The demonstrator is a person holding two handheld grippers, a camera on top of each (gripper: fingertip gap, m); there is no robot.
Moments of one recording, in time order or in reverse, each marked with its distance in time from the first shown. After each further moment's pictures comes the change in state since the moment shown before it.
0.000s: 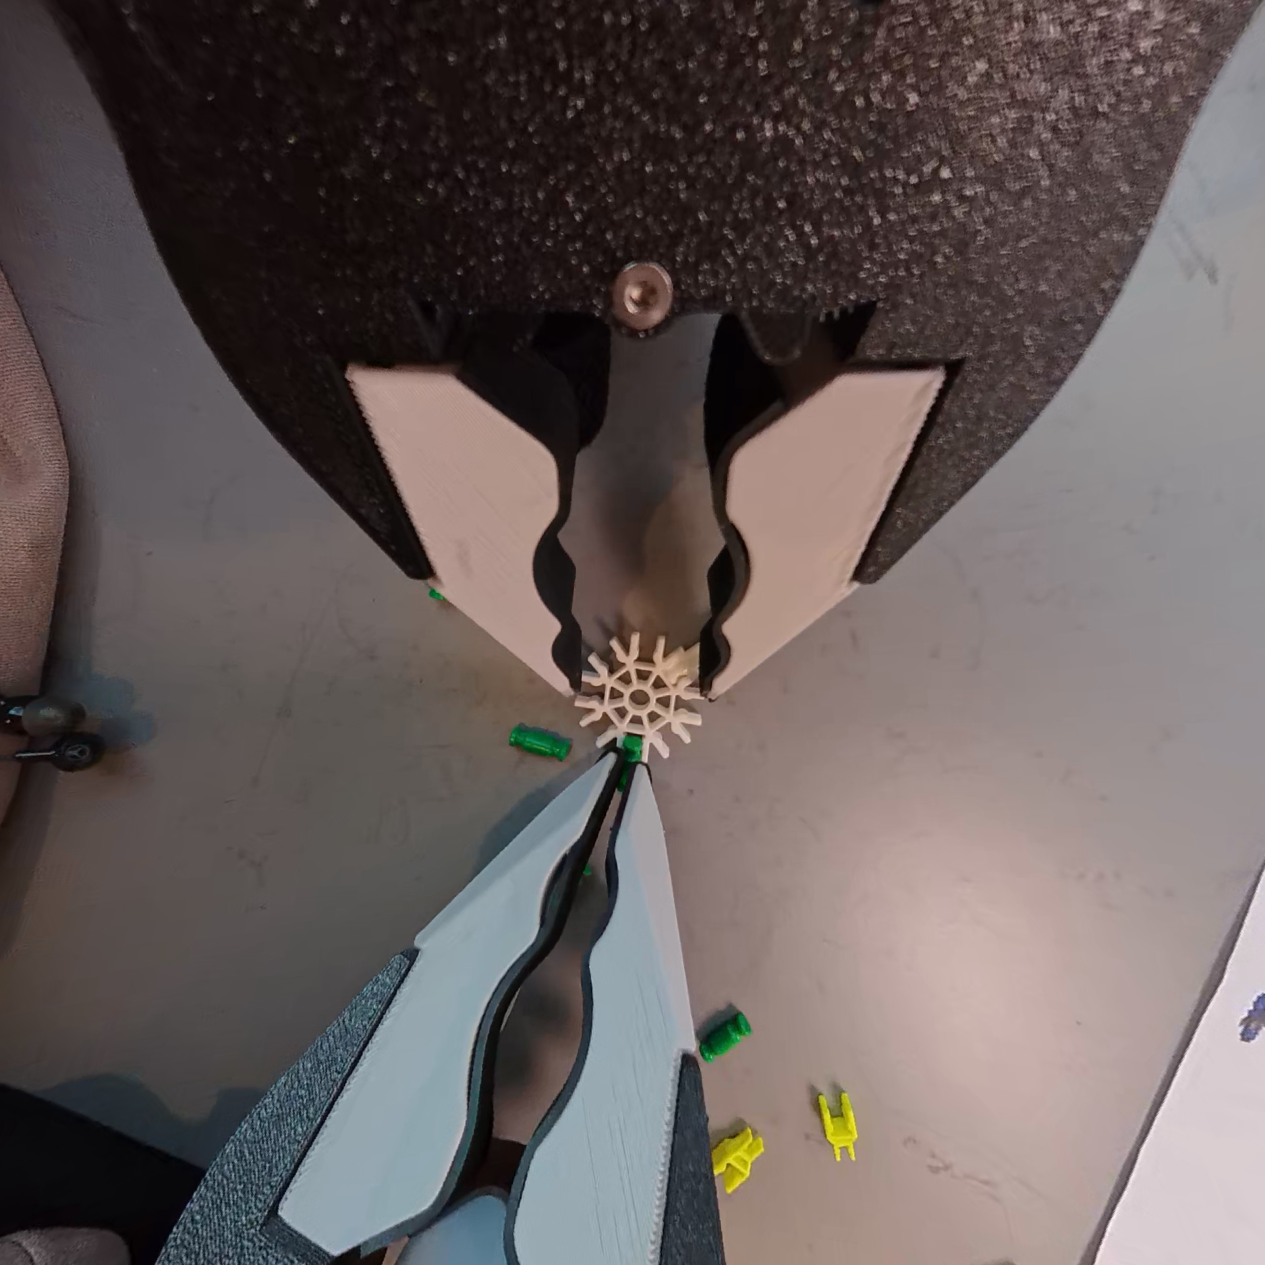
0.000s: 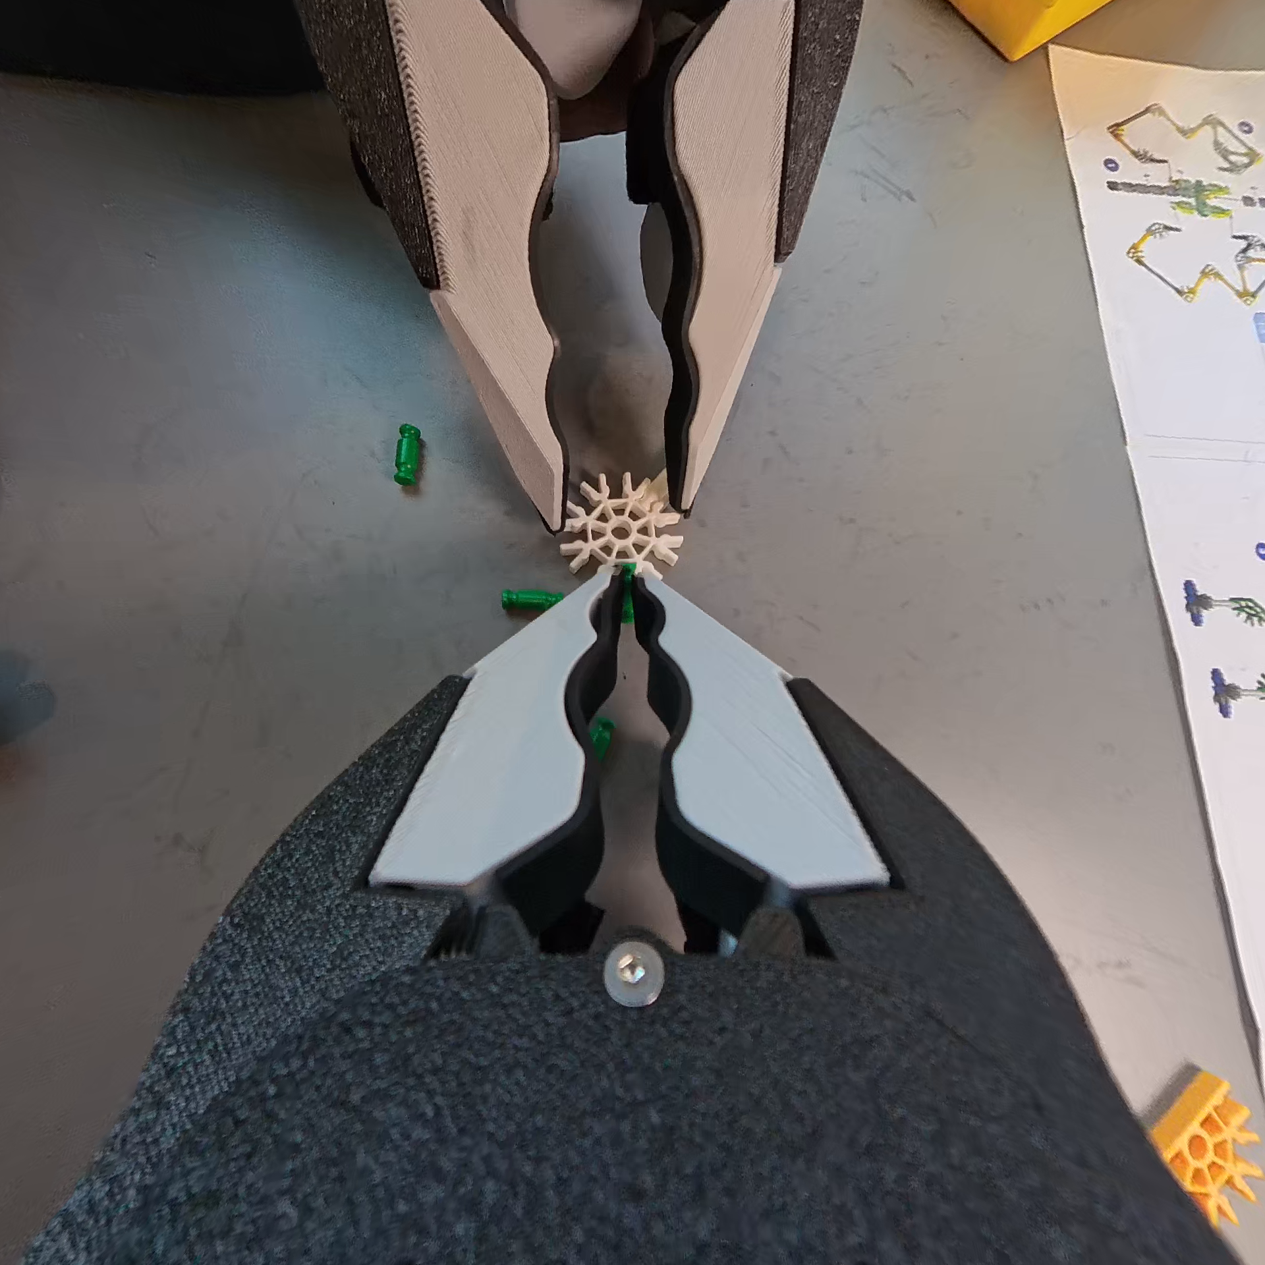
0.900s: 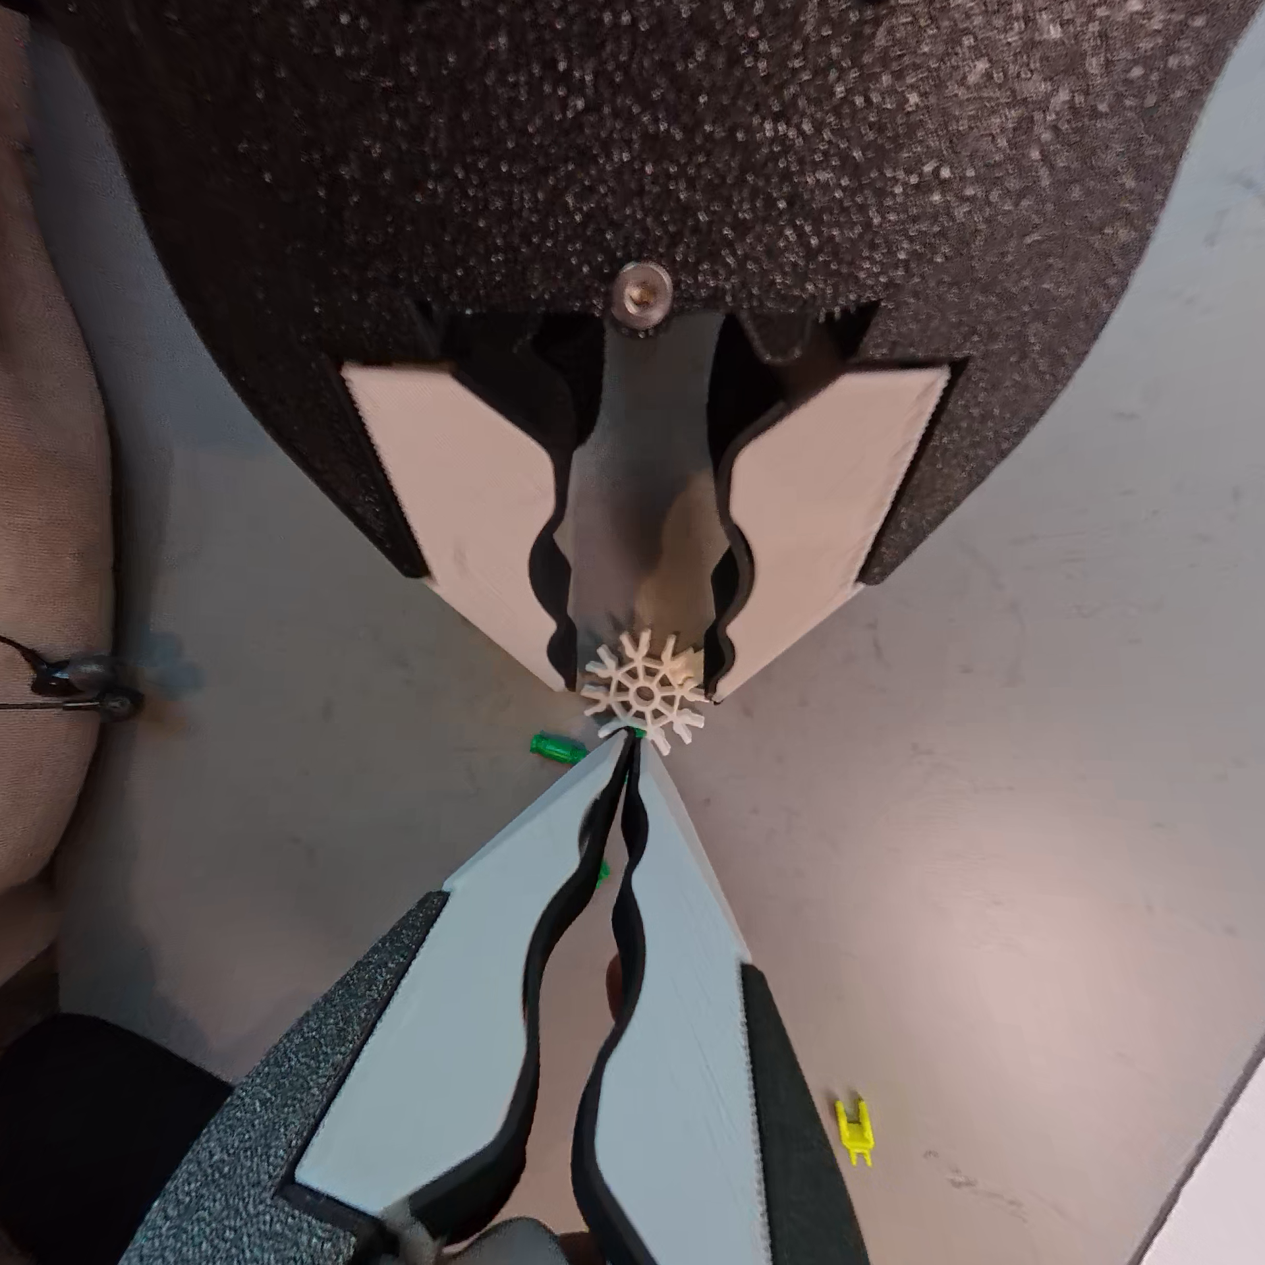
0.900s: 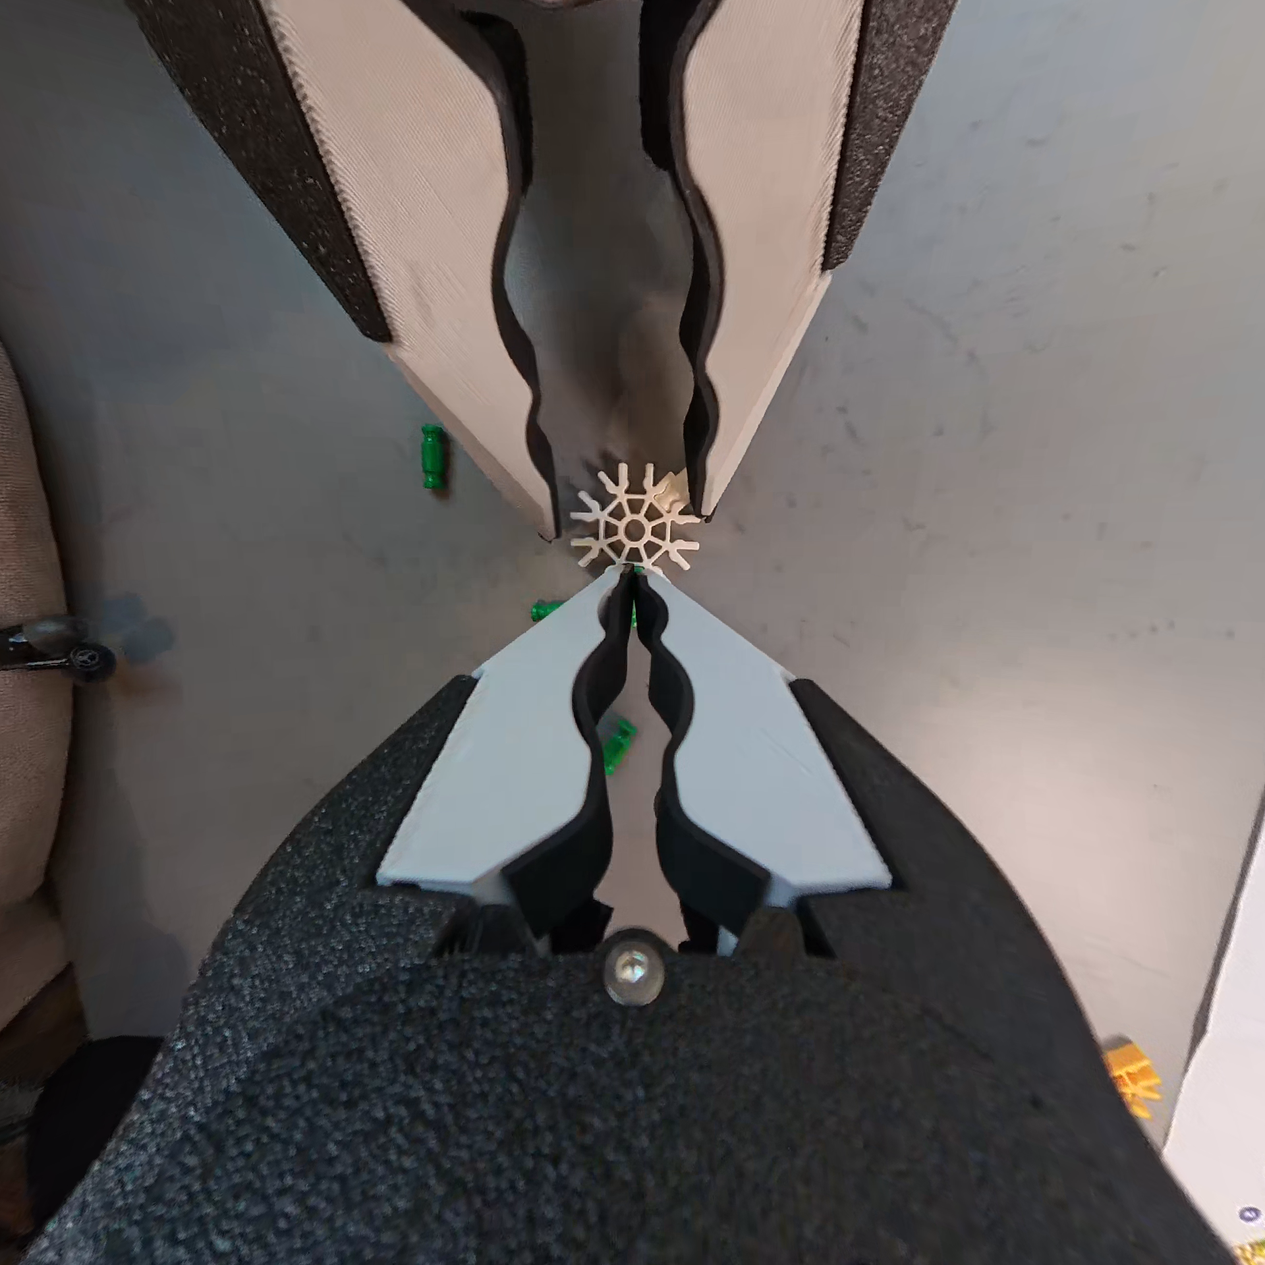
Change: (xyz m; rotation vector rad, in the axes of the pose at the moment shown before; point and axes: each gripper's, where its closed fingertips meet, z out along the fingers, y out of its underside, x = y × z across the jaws) left arm 0.005 0.002 -0.003 0.048 0.088 -0.058; right arm -0.008 -0.002 0.006 -0.393 -0.188 0.070
